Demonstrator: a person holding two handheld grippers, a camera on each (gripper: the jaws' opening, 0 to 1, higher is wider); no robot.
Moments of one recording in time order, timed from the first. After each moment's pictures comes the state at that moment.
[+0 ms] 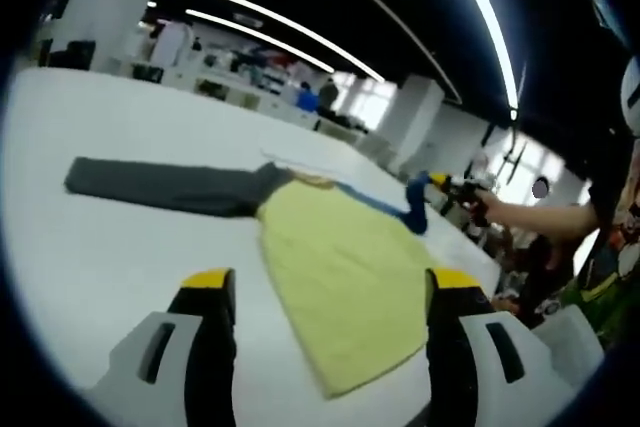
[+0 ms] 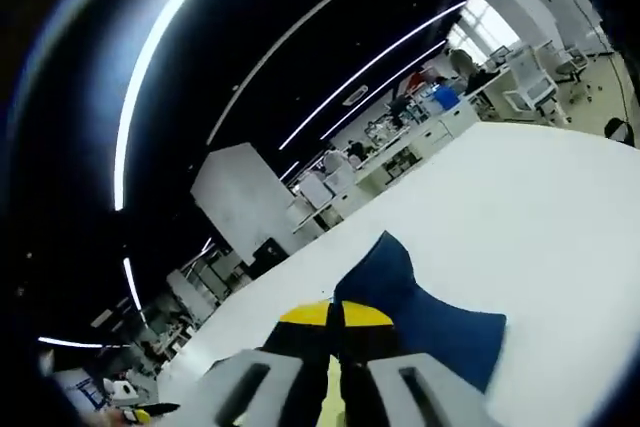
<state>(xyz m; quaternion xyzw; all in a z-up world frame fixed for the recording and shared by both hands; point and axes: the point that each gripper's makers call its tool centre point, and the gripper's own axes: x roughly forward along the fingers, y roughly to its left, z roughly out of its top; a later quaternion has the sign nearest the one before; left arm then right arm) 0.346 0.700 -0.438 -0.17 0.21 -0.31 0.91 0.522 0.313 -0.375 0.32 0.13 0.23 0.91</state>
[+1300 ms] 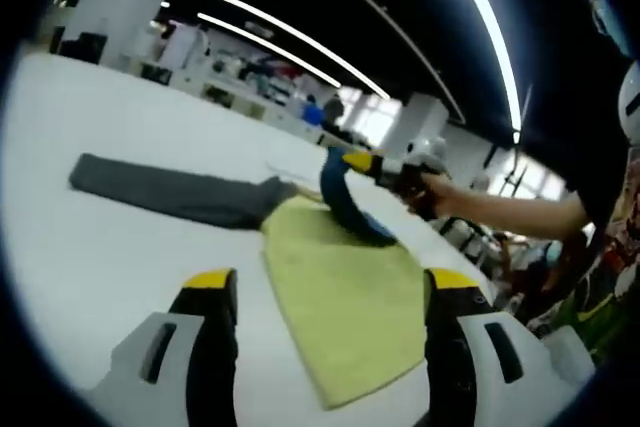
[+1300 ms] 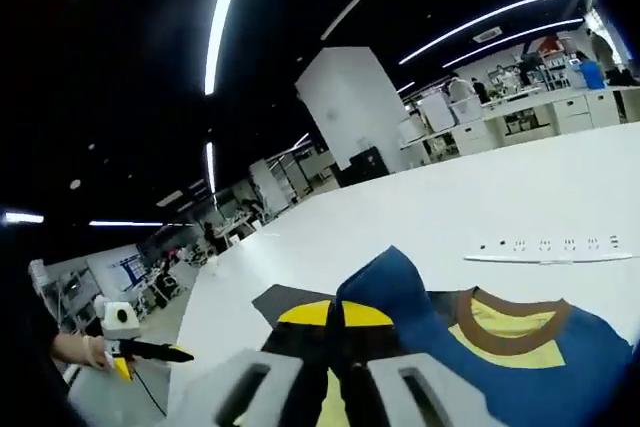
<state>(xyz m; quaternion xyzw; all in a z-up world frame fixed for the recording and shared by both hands) 0.359 0.713 -0.432 -0.20 0.19 -0.30 0.91 0.561 0.584 -0.406 0.15 0.21 0.47 0.84</state>
